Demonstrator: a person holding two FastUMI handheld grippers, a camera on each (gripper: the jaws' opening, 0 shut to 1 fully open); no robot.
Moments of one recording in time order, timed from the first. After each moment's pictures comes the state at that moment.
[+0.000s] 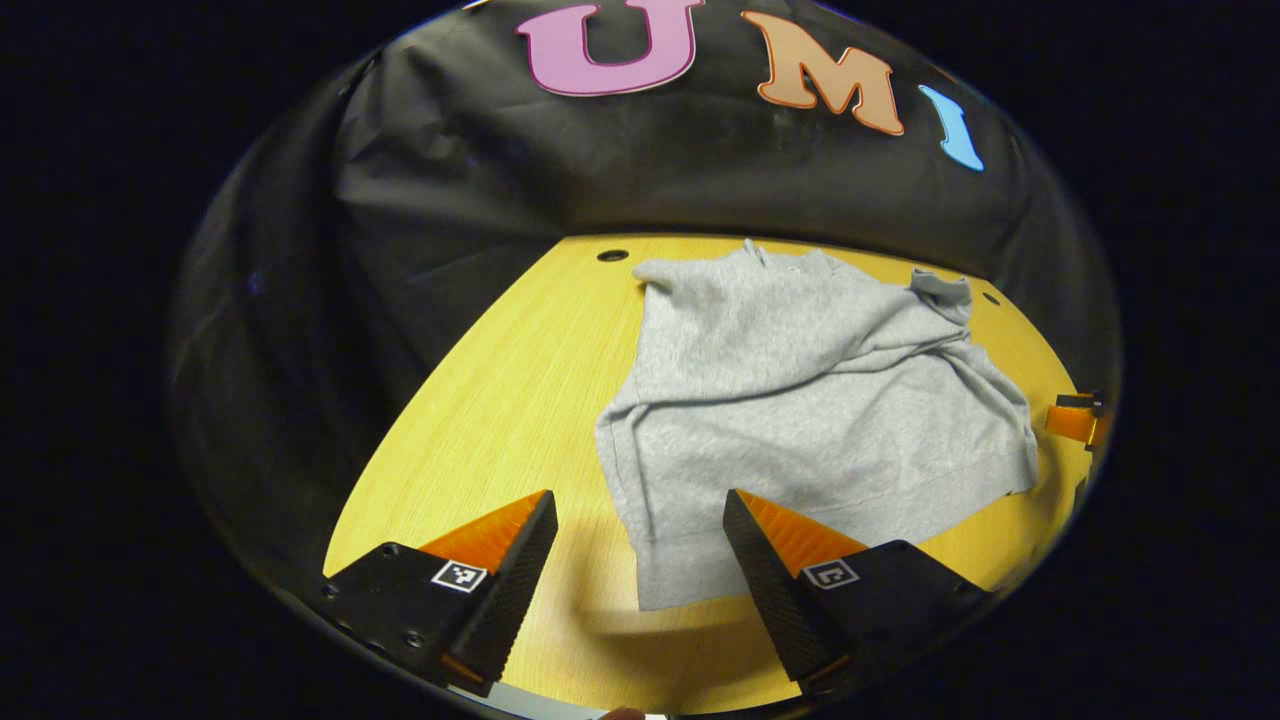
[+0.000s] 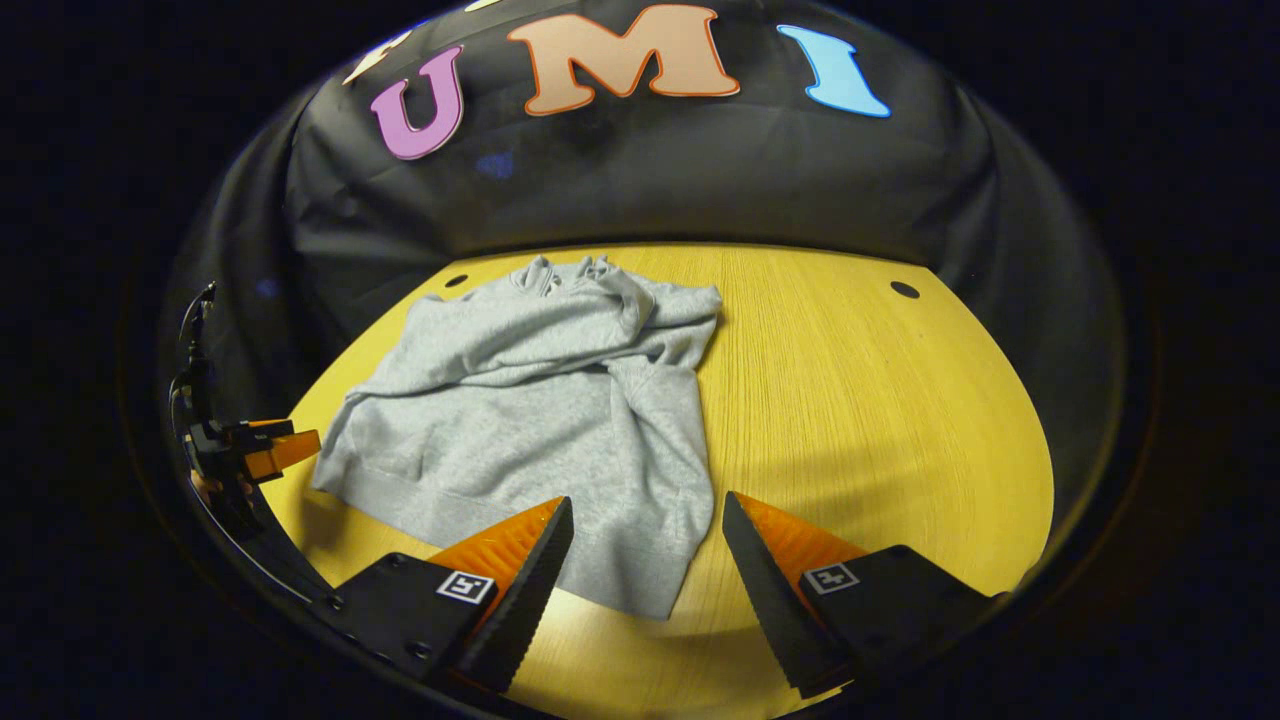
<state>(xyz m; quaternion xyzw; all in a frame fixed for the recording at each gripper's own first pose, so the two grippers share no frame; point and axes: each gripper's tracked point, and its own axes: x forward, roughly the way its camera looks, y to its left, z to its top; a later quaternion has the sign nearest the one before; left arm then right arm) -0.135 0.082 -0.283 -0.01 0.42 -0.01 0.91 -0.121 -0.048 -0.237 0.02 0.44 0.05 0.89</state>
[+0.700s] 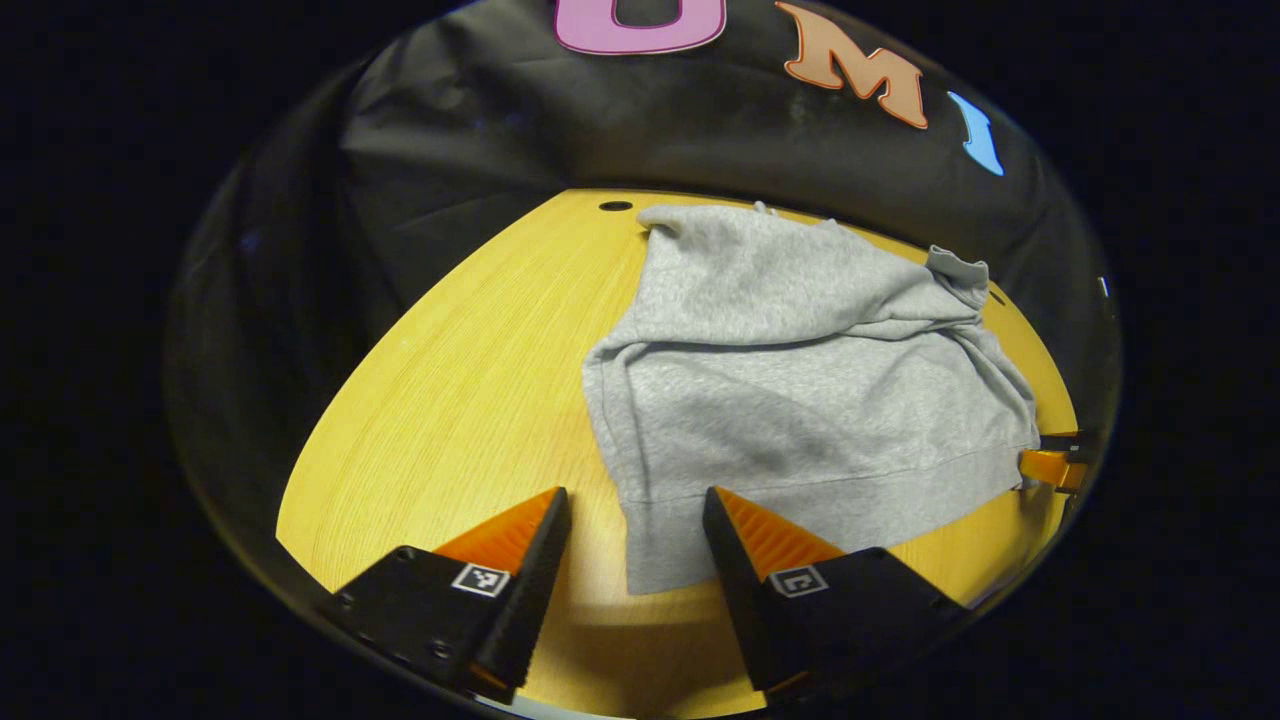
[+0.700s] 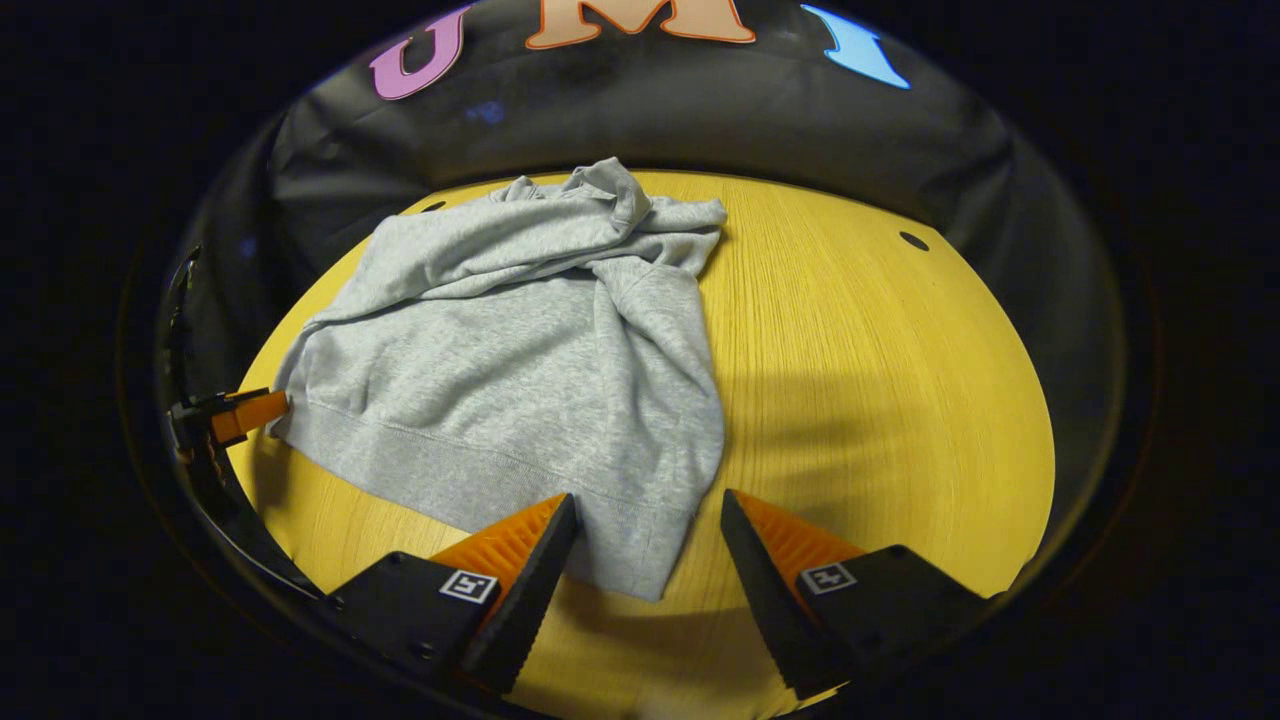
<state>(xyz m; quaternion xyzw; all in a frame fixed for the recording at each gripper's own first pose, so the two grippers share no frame) -0.145 0.066 -0.312 -0.05 0.45 -0.02 0.89 -0.144 -0.048 -0.289 -0.01 0.52 0.04 0.85</state>
